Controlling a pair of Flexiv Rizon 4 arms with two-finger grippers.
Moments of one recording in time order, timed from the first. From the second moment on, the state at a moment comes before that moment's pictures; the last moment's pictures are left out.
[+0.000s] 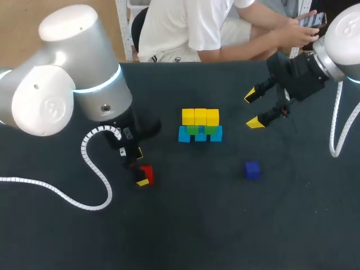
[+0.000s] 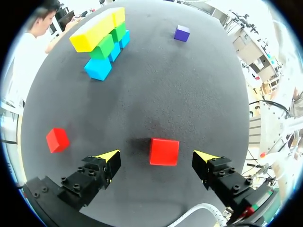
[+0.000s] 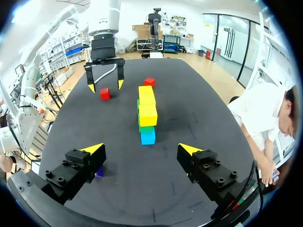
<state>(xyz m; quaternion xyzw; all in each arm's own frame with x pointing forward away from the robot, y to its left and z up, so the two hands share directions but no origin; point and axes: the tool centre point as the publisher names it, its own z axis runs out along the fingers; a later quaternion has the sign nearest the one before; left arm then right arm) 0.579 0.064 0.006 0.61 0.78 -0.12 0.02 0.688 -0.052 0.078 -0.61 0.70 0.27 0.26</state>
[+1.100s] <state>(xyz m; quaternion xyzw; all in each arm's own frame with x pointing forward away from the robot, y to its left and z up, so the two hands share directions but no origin) 0.581 0.058 -0.007 0.60 0.79 -0.13 0.03 0.688 -0.052 0.078 -0.61 0.70 0.27 0.26</state>
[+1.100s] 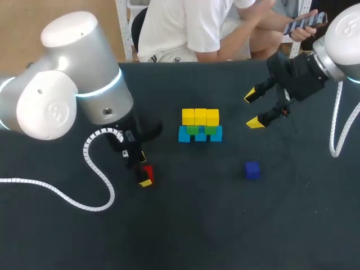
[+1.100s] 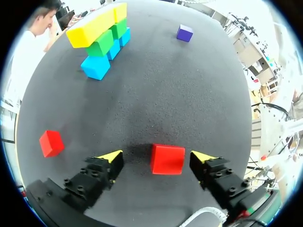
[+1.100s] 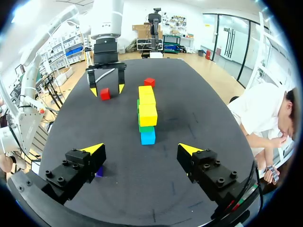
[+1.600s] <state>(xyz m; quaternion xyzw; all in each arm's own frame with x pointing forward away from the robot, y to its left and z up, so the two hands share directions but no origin) 0.578 0.063 -0.006 0.60 0.79 -0.13 0.03 0.688 -0.052 0.078 -0.61 0.70 0.27 0.26</state>
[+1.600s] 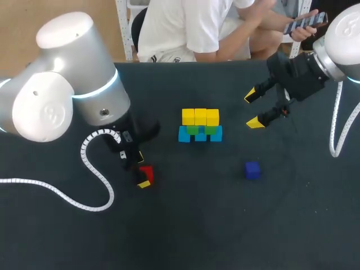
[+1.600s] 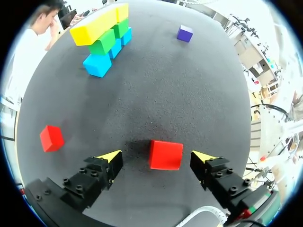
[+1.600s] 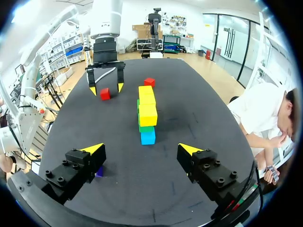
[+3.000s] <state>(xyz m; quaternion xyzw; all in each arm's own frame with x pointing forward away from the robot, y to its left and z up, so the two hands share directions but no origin) 0.625 0.025 0.072 0.65 0.75 -0.09 0.08 0.688 -0.052 0.078 -0.61 0.70 0.27 0.26</state>
